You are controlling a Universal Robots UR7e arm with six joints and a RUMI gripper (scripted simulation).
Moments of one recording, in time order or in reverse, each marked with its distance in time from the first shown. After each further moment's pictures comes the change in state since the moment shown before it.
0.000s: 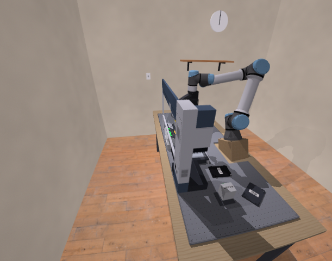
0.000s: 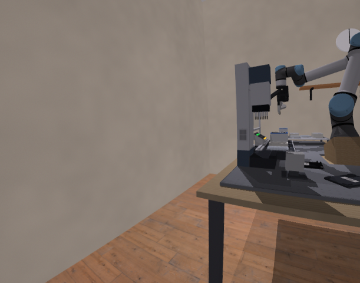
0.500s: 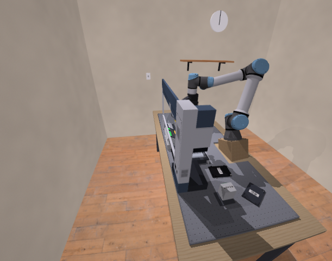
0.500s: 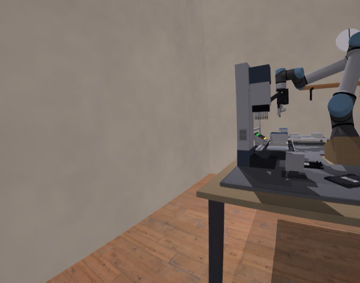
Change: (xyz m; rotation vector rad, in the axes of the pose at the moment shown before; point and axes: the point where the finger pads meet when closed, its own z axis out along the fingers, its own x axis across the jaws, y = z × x) arm 0.000 0.000 0.022 0.000 0.000 0.000
